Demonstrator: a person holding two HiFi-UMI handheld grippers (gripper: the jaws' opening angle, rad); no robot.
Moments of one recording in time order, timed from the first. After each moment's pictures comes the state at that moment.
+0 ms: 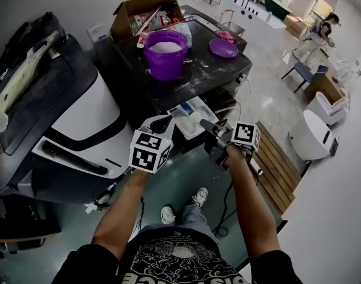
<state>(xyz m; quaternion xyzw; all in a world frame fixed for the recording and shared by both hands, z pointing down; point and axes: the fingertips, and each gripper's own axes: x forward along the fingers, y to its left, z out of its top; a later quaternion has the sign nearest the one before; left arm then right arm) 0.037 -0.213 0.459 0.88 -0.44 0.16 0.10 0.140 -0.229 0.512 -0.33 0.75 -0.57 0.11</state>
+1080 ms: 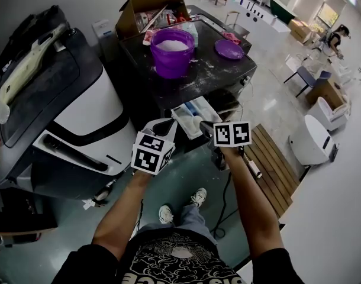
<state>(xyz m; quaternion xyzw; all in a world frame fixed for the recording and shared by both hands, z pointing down) 0.031 -0.204 0.476 0.87 -0.45 0.17 0.11 0.127 -0.233 0.540 -0.40 0.83 -0.33 -0.21</state>
